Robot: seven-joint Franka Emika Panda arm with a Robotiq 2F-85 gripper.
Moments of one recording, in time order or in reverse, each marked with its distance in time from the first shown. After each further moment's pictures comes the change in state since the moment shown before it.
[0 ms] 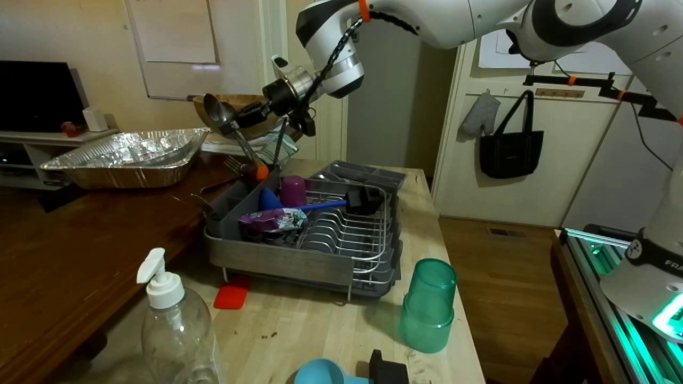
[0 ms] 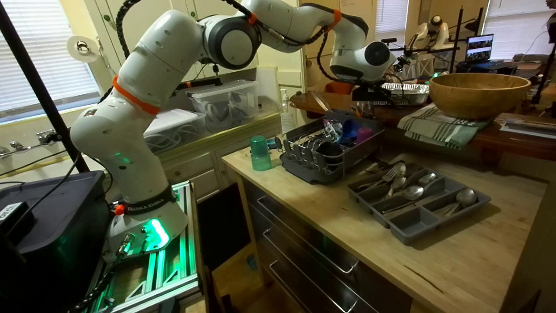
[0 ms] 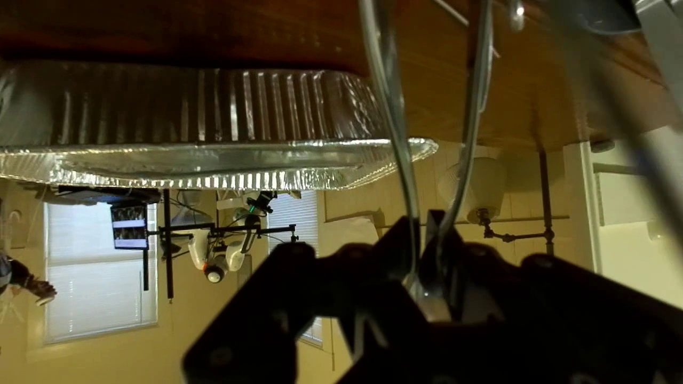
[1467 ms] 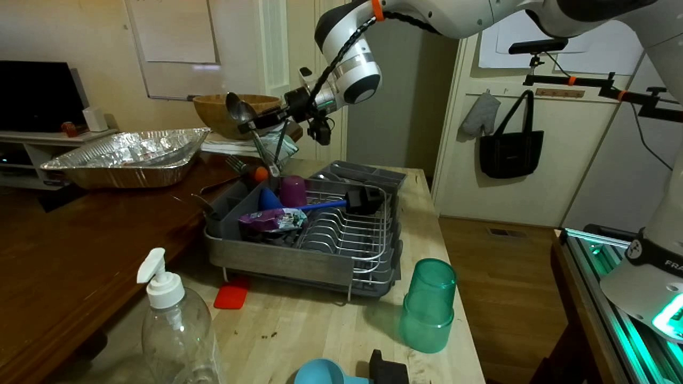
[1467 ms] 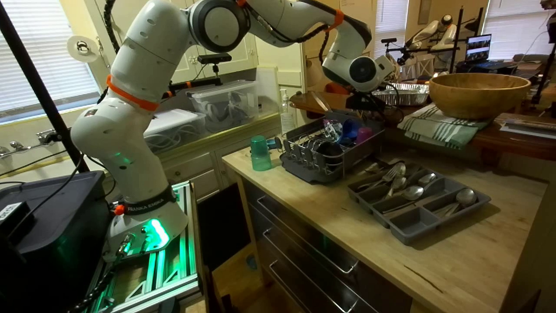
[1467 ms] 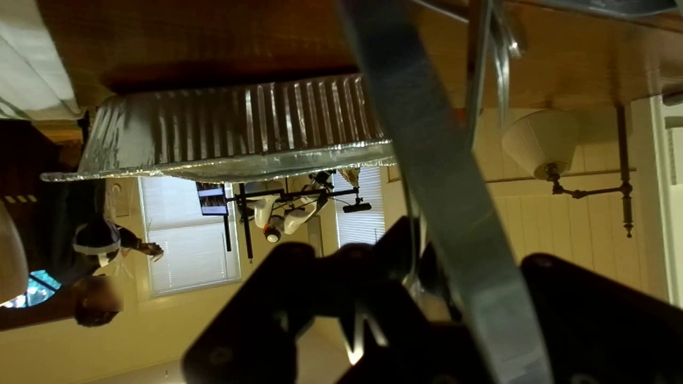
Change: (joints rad) arm 0.010 -0.124 -0.071 -0.221 0.398 0.072 -0.238
